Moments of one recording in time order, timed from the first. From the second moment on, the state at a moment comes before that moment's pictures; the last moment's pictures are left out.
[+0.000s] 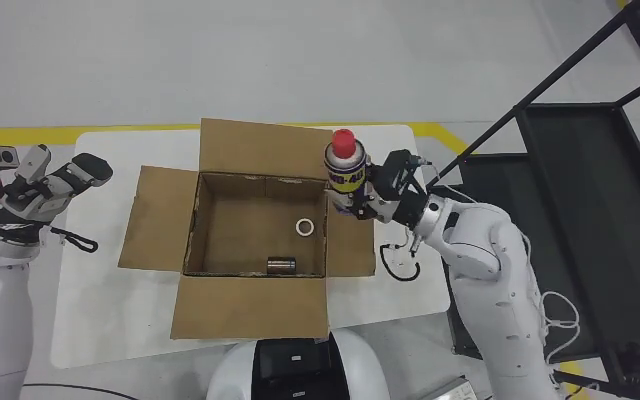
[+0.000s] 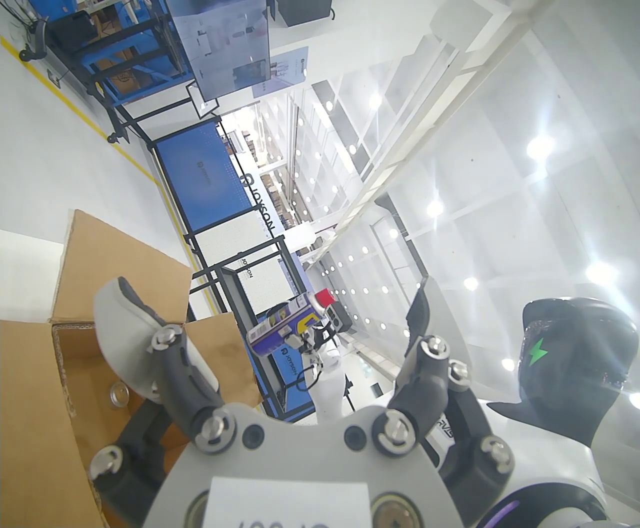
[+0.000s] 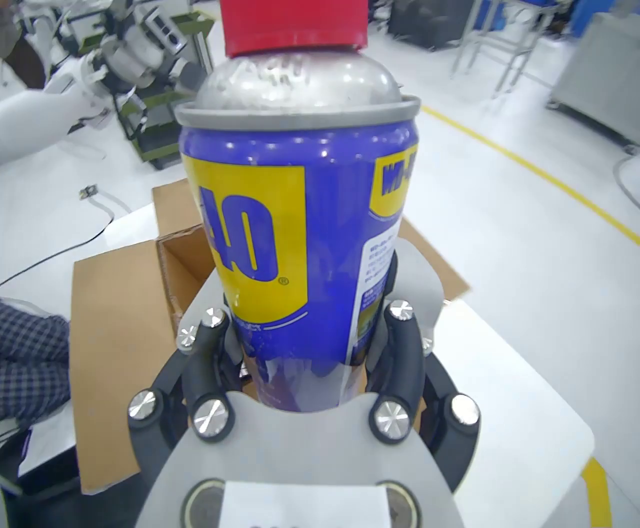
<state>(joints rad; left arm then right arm) 1.34 -0.96 -1.78 -1.53 -0.72 -0.41 -0.97 -1.44 -1.28 1.59 -2.01 -0.94 -0.72 0.48</state>
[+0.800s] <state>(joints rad) 1.34 -0.96 -1.78 -1.53 -0.72 -0.41 -0.97 -1.64 -1.26 1.86 -1.74 -0.89 -0.78 0.14</state>
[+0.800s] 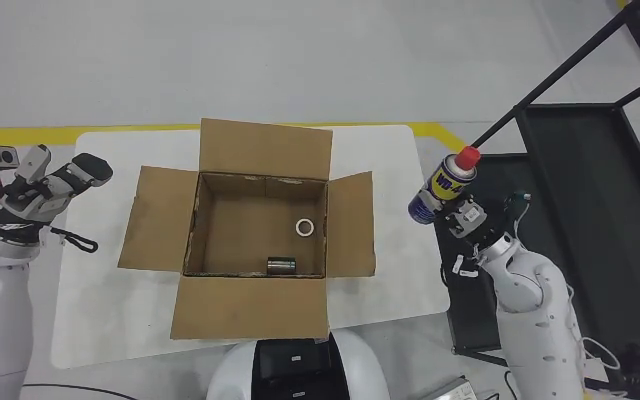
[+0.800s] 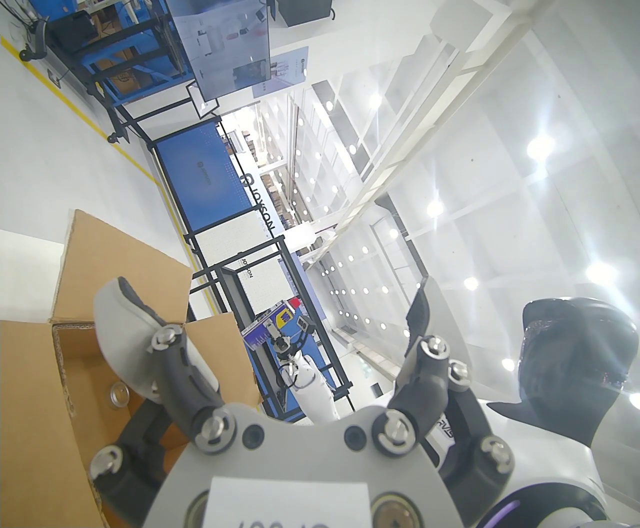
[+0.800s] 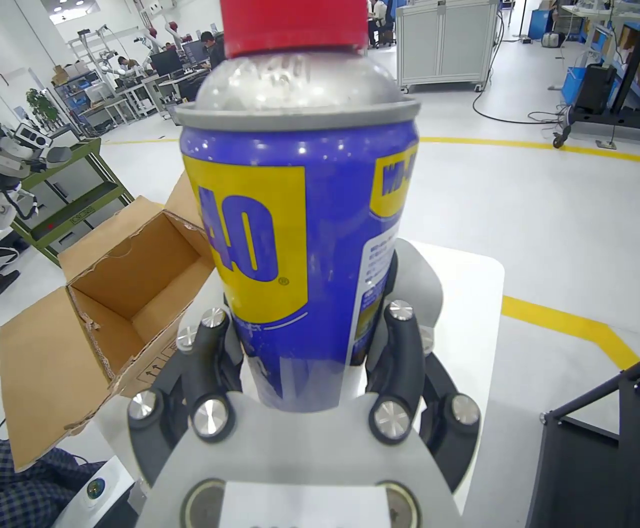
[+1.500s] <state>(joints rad) 1.34 -0.96 -1.78 -1.53 -0.72 -0.41 -0.97 -1.35 -1.28 1.59 -1.12 -1.23 -0.61 -0.35</state>
